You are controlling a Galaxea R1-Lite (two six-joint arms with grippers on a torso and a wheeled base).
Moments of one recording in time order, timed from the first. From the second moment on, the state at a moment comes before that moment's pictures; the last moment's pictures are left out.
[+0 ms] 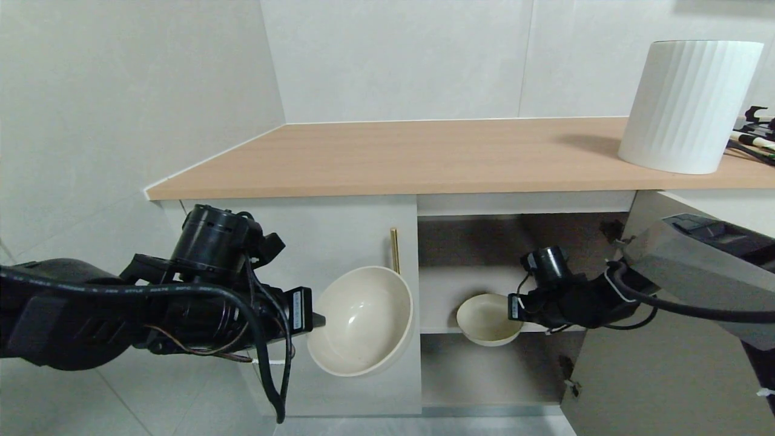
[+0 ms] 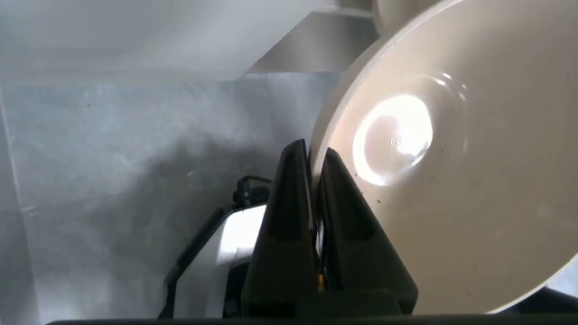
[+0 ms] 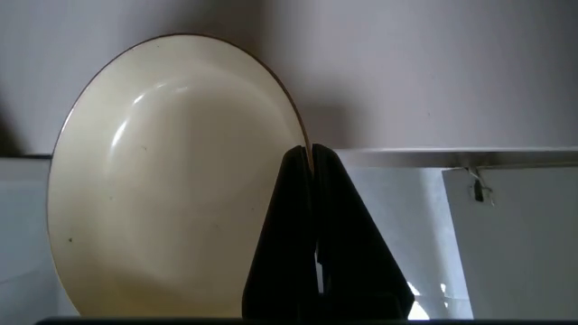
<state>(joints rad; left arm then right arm) -0.39 1.69 -0.87 -0.01 -0.17 -0.52 0.31 2.40 -1.26 -0.33 -0.12 0.35</state>
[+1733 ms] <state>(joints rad) -0.42 1.73 -0.87 -0.01 -0.15 -0.52 0.28 2.61 -1.55 -0.33 -0.34 0.44</state>
